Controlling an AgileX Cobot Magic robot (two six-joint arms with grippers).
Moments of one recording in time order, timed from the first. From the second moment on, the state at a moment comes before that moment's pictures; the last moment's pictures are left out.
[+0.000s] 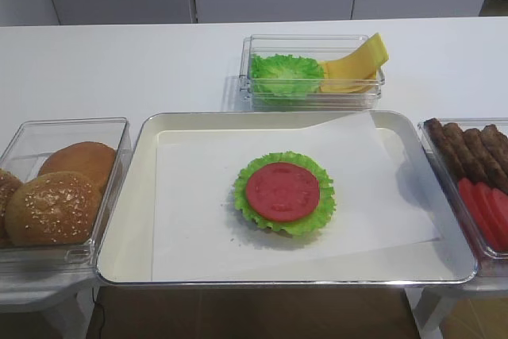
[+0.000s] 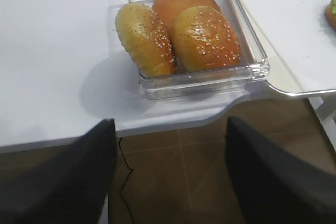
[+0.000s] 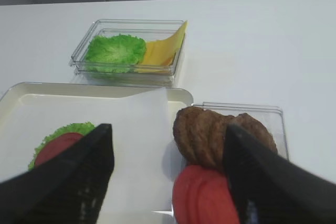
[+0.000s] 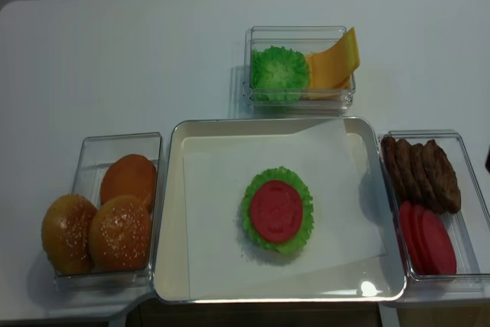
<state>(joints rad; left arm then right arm) 0.02 -0.02 -0.48 -0.09 1.18 0.00 0.07 0.53 -0.76 0.31 0.80 -0.12</state>
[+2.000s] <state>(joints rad) 0.02 -0.02 -0.48 -0.09 1.18 0.00 0.46 1.62 -1.14 -0.29 0.99 0.30</state>
